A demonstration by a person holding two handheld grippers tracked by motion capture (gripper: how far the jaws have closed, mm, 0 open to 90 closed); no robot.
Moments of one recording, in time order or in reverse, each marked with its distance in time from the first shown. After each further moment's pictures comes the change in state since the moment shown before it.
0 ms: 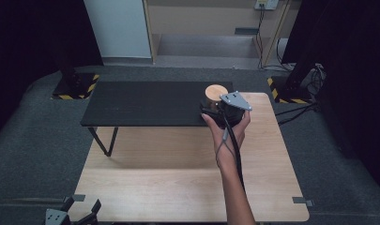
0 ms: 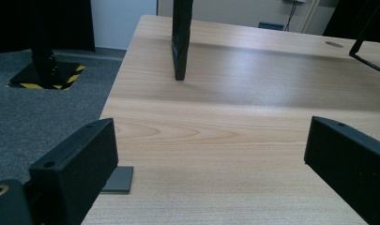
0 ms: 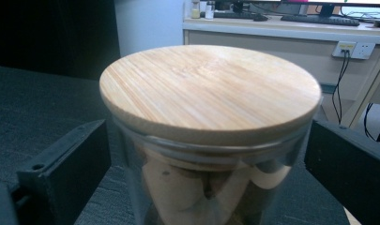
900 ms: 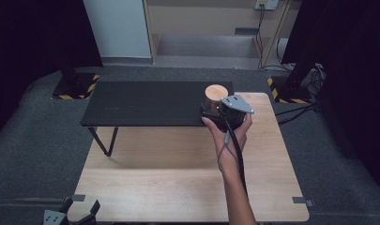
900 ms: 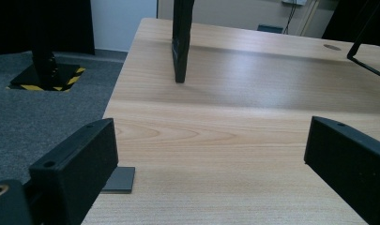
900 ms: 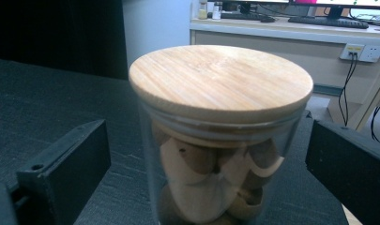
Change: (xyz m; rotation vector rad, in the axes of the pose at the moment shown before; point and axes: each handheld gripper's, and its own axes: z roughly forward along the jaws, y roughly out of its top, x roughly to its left) left arm 0.000 0.000 -0.004 -0.011 -0.001 -0.003; right arm -0.003 0.000 -0.012 0.002 0.032 -0.016
